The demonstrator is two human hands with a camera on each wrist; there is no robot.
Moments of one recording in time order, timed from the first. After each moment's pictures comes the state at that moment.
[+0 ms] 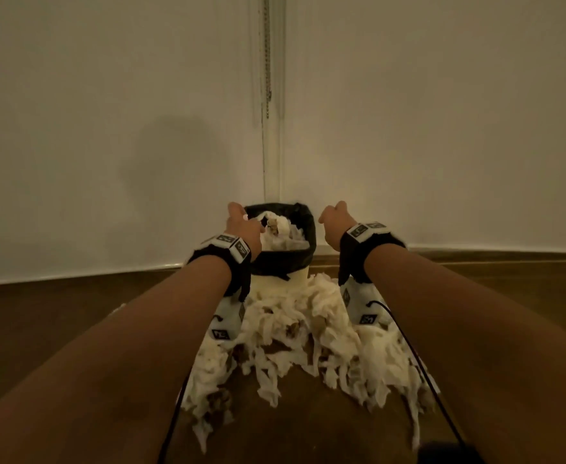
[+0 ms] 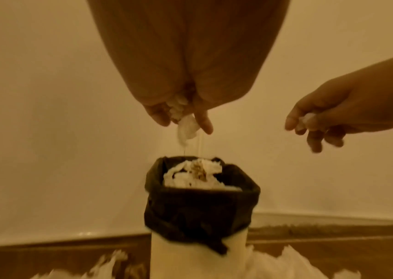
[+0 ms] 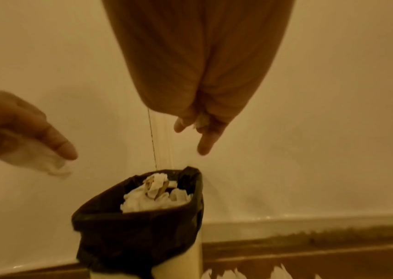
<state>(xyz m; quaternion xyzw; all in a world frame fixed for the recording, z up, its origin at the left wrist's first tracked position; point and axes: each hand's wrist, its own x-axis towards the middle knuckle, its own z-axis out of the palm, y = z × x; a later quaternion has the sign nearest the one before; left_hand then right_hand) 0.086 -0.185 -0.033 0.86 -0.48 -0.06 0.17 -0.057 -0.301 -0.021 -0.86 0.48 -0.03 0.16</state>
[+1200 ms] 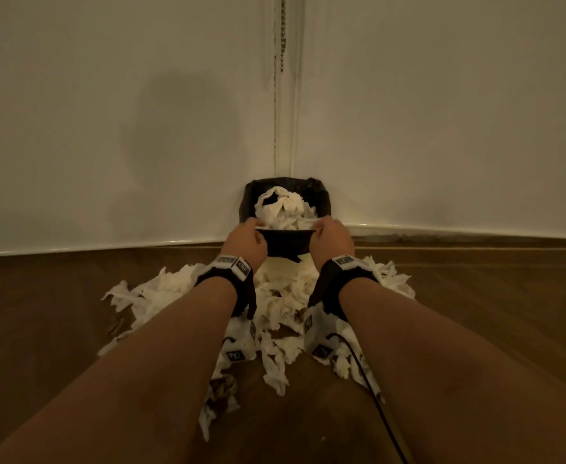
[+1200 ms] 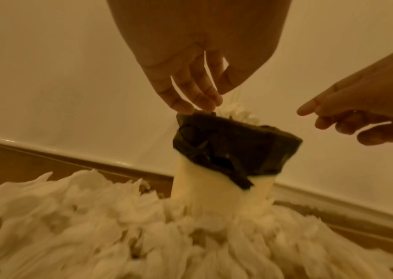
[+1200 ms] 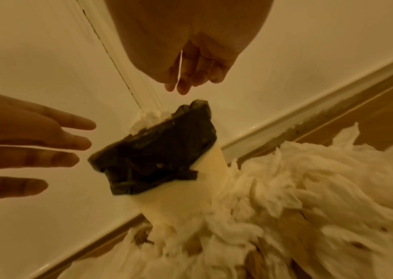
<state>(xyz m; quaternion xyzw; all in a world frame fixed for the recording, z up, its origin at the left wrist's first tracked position) 0.108 -0.186 -0.124 0.83 -0.43 -0.12 0.33 -0.024 -0.280 -0.121 -0.80 0.50 -0.23 0.23</state>
